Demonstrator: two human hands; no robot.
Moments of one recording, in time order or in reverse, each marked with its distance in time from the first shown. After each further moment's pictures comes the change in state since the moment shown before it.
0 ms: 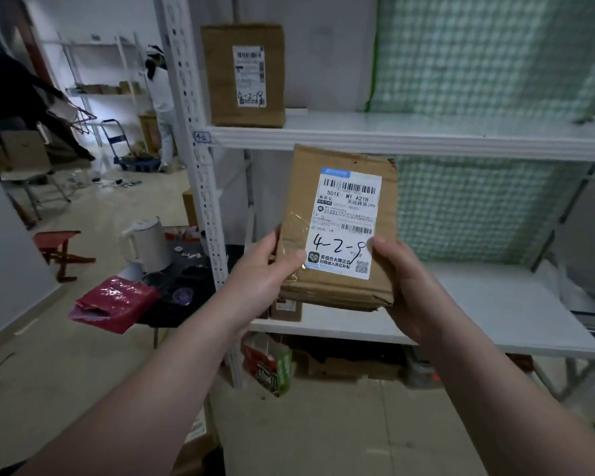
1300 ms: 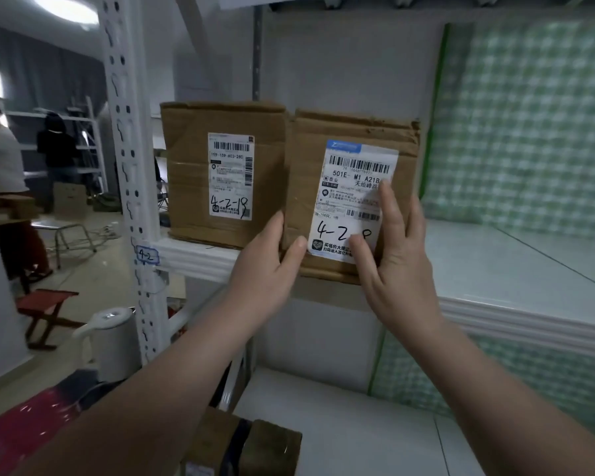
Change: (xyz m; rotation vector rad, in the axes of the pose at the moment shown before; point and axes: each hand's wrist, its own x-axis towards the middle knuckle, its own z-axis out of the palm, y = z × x) left_hand 0.409 0.033 -0.036 0.441 0.463 0.498; right_hand 0.405 -0.109 -0.017 -0.973 0.237 -1.023
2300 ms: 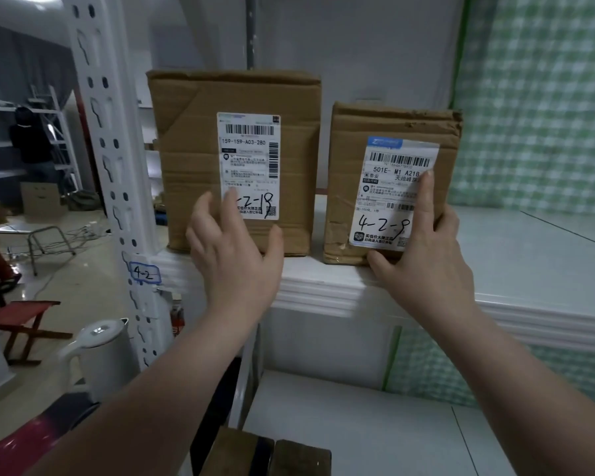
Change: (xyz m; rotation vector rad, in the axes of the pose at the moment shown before) left_hand 0.045 -0.093 -0.014 0.384 0.356 -0.153; right_hand 0.027 0.016 0.060 -0.430 -0.160 0.359
